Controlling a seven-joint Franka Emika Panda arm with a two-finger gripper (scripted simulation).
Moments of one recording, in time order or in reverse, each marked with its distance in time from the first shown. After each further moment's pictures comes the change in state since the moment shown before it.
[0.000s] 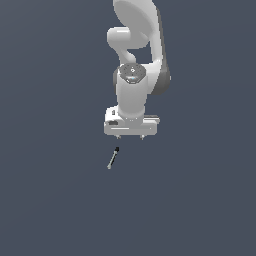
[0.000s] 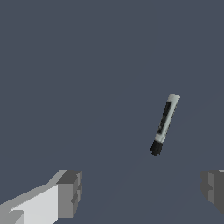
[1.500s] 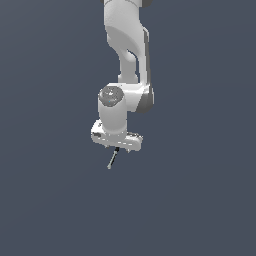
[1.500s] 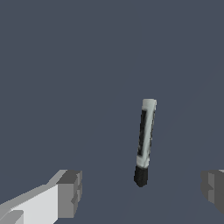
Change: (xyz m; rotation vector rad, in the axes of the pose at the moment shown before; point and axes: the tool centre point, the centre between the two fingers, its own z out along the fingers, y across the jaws) arm 0.022 0.055 0.057 0.011 0.014 0.217
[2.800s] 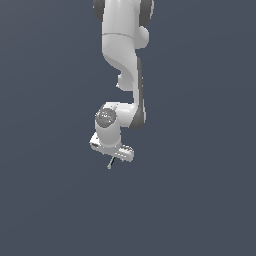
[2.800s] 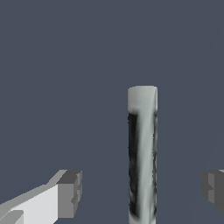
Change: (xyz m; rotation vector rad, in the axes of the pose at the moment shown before) arm 0.002 0.026 0.084 -0.007 -0.014 0.115
